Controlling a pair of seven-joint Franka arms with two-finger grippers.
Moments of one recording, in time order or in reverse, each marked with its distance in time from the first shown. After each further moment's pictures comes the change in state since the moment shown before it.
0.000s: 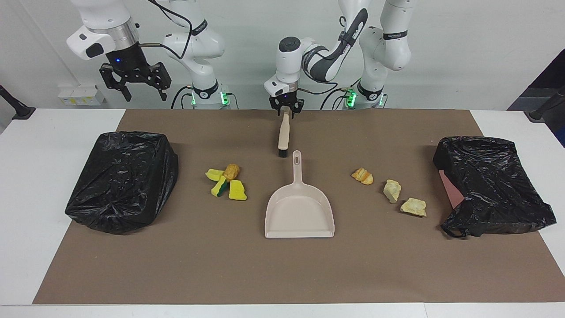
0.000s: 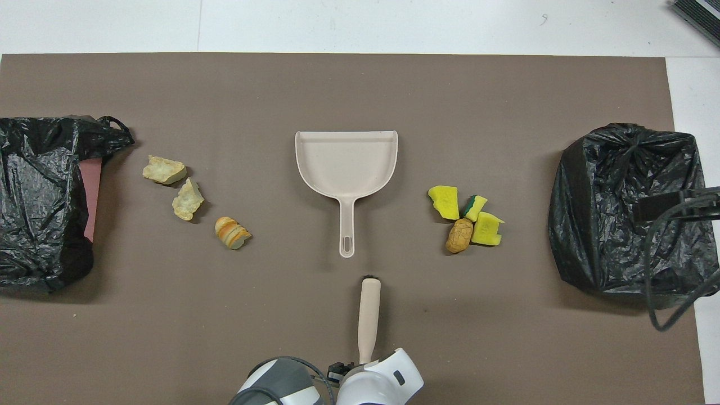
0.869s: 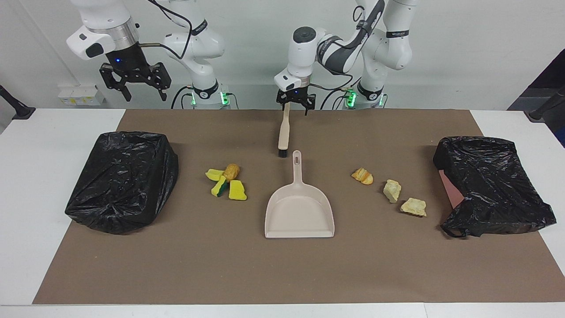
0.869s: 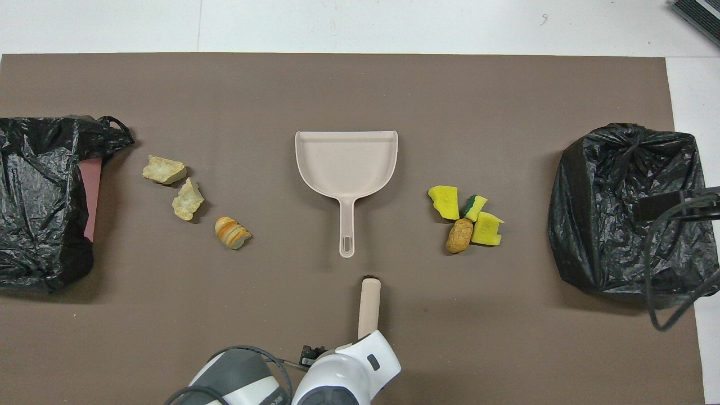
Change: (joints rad) left arm 0.071 -0.094 -0.004 0.002 0.000 -0.070 0.073; right arm 0.000 0.000 0.000 0.000 0.000 0.000 0.000
